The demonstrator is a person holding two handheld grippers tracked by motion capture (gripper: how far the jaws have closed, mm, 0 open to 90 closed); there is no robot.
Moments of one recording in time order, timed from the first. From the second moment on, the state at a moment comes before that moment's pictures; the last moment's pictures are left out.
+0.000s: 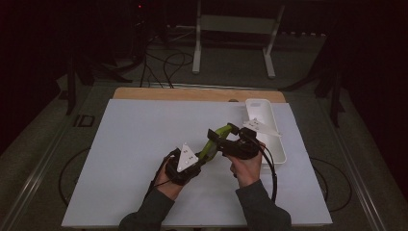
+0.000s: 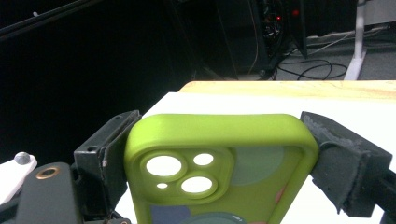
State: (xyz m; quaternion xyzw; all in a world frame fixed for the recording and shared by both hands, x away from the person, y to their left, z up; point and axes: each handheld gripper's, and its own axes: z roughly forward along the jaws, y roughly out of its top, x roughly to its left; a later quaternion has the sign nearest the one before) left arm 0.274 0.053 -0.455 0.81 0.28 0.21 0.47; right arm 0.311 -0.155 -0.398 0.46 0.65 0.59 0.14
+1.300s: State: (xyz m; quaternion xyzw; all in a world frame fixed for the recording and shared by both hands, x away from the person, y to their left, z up) left arm 0.288 0.075 -0.454 0.81 0.33 0.18 0.45; right arm 0.314 -0.154 -0.390 0.46 0.66 0.57 0.15
